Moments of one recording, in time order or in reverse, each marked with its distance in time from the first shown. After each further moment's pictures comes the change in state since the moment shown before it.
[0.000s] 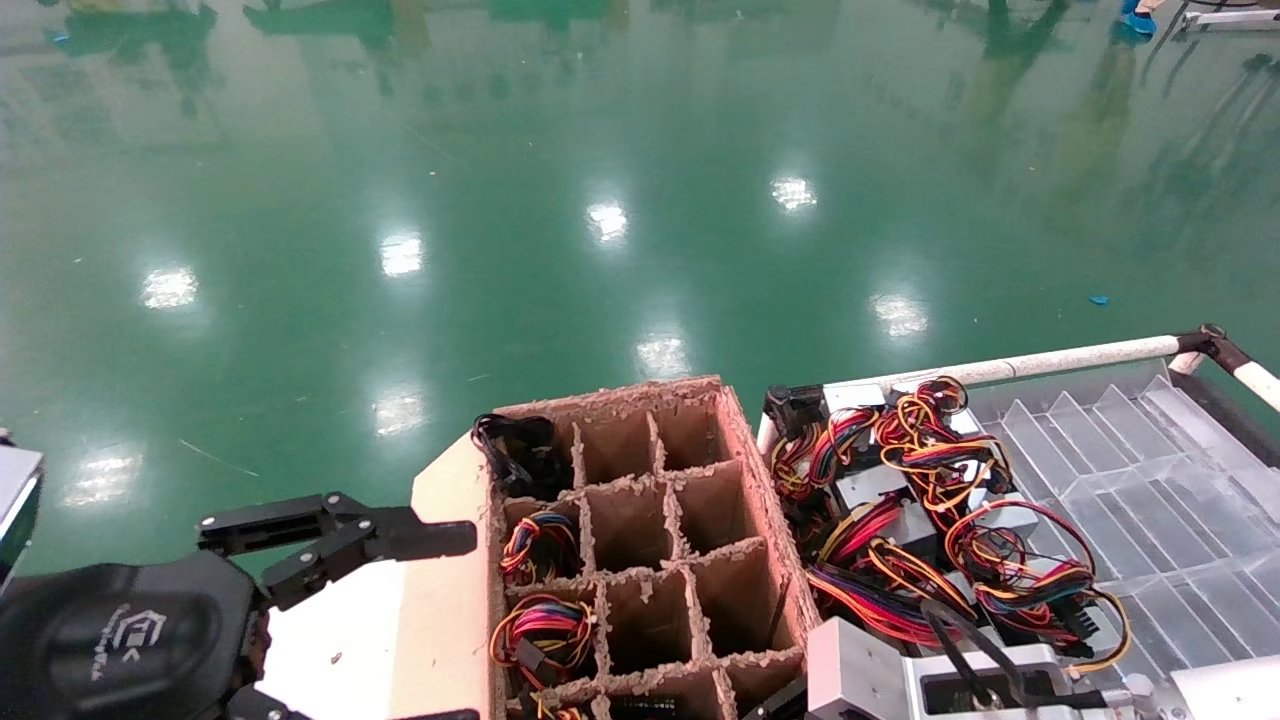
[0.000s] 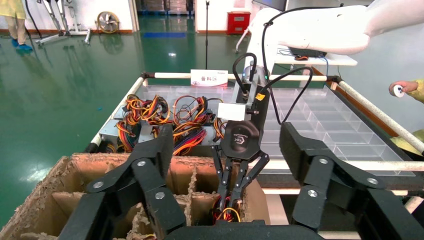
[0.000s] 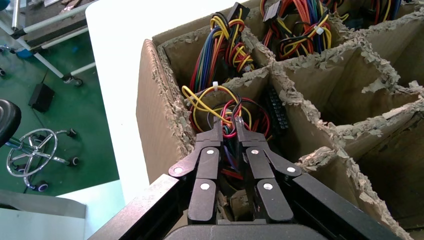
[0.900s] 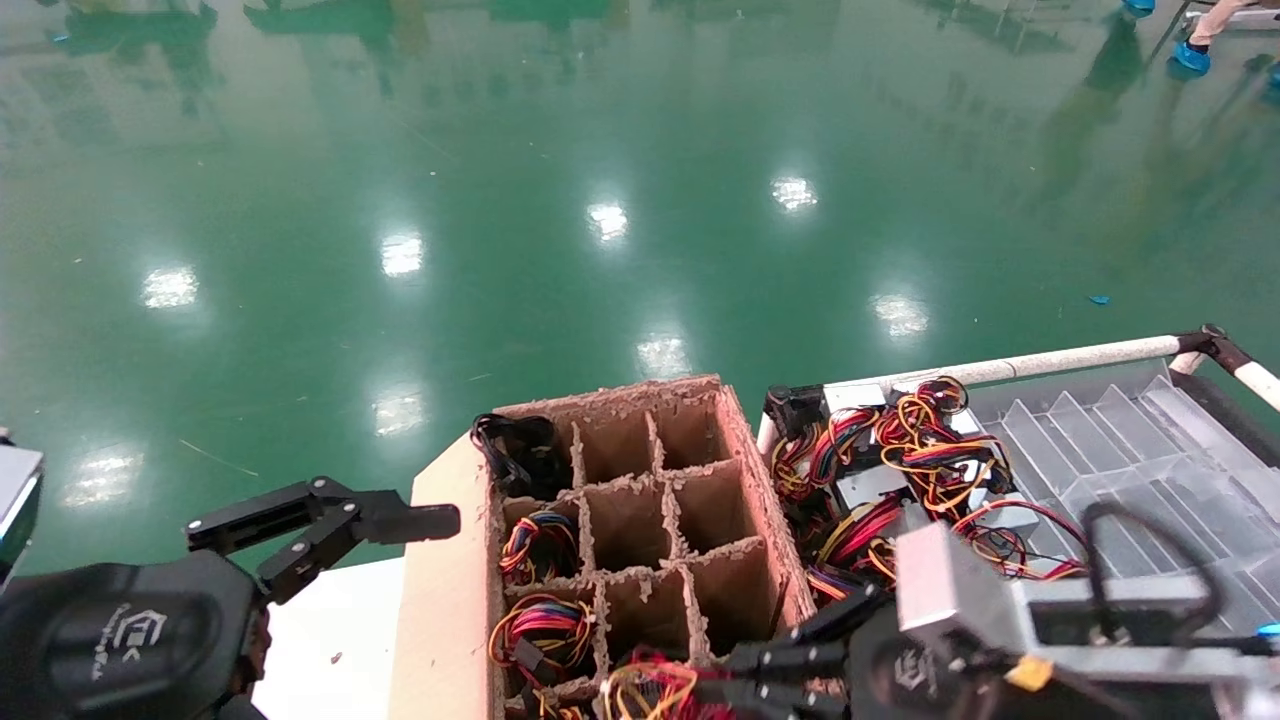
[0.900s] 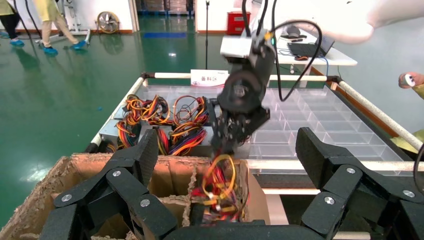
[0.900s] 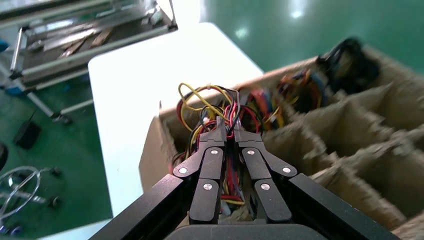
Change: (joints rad) left arm 0.000 0.000 0.001 0.000 0.000 0.000 0.000; right arm 0.006 0.110 0.119 0.113 0.191 -0.004 0.053
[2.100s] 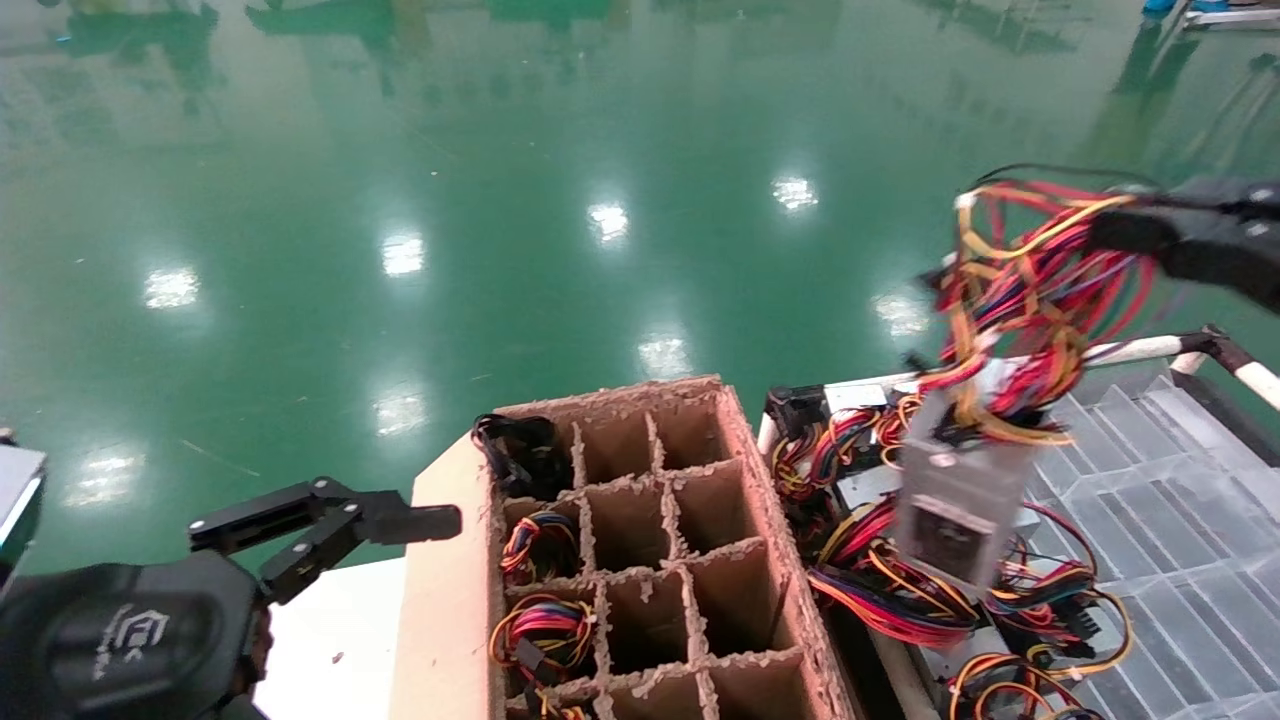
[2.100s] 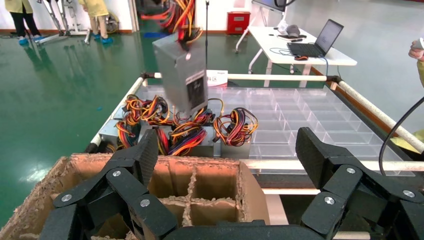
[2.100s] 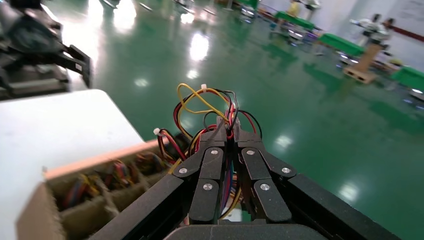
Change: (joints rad) left arm 0.000 0.000 0.001 0.000 -0.001 0.000 0.000; right arm 0.331 0.309 0.187 -0.233 0.184 -0.150 -0.043
